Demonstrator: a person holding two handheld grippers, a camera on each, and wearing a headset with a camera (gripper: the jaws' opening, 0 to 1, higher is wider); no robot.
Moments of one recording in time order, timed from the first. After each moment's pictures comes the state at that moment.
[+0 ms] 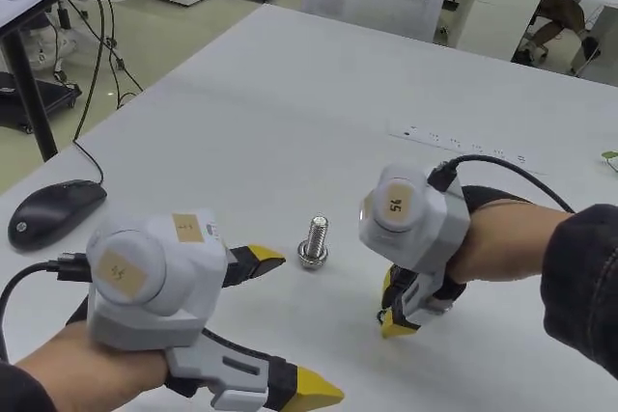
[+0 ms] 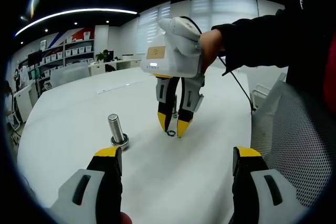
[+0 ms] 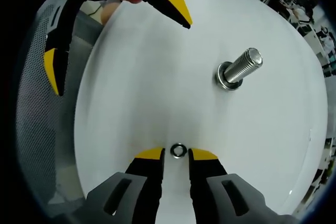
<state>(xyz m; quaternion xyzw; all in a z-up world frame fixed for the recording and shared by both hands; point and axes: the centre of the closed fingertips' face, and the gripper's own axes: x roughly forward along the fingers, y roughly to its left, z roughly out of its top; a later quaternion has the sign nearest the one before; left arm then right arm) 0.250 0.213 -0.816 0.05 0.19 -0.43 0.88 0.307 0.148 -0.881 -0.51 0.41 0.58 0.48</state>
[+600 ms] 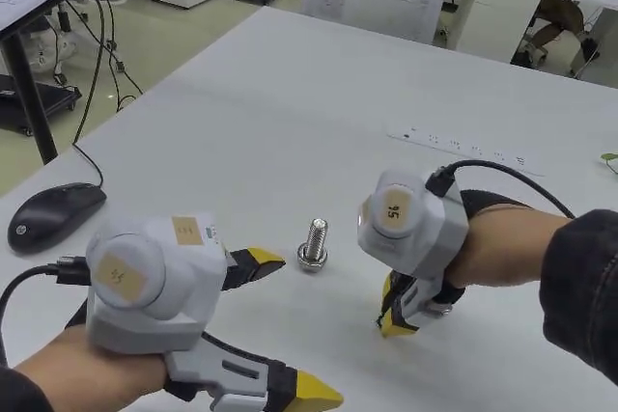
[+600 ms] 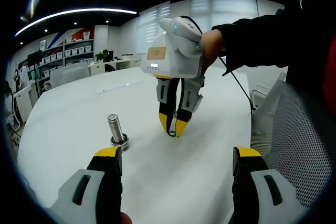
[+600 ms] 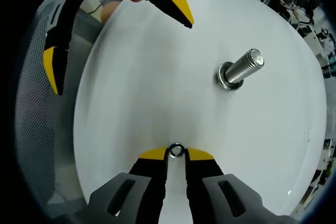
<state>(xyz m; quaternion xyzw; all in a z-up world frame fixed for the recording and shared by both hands) 0.249 0.211 -0.816 0.05 0.19 -0.43 0.88 0.307 0.146 -0.881 -0.51 0.41 0.58 0.48</state>
